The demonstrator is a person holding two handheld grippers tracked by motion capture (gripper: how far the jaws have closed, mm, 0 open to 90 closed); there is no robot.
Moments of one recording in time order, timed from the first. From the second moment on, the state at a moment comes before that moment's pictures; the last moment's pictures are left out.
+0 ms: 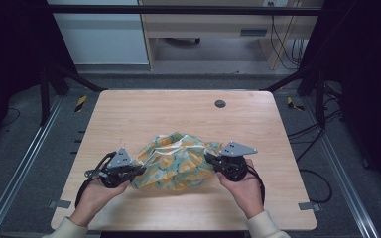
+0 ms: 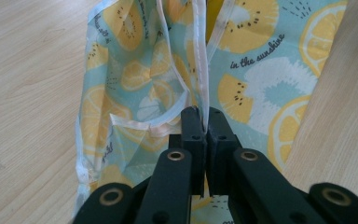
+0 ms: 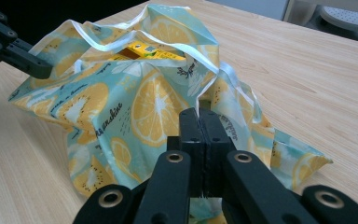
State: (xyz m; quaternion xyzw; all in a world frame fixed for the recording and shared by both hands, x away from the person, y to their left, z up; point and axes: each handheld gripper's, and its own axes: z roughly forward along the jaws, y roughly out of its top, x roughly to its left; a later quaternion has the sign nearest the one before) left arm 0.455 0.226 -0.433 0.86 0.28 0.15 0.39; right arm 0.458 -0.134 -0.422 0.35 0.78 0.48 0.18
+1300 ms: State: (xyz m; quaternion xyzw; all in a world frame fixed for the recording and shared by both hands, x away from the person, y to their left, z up) left arm 0.432 0.232 -0.456 0.90 0.26 0.13 0.33; right arm 0.418 -0.144 -0.424 0.31 0.83 0.44 0.17
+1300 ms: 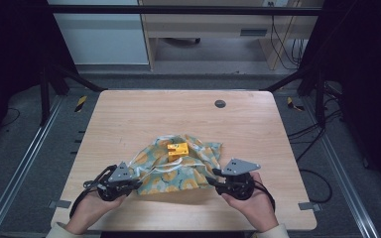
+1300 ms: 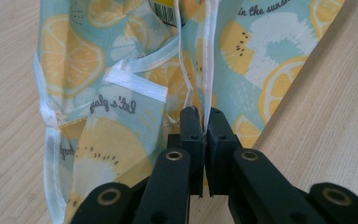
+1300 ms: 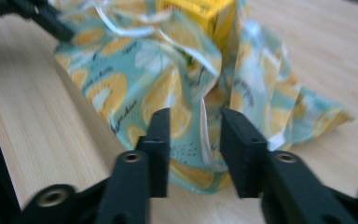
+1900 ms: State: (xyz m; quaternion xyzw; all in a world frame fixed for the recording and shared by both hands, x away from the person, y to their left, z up) left arm 0.429 0.227 -0.465 0.91 0.25 0.12 0.32; right arm 0.513 -0.105 -0.417 0.32 0.86 0.37 0.16
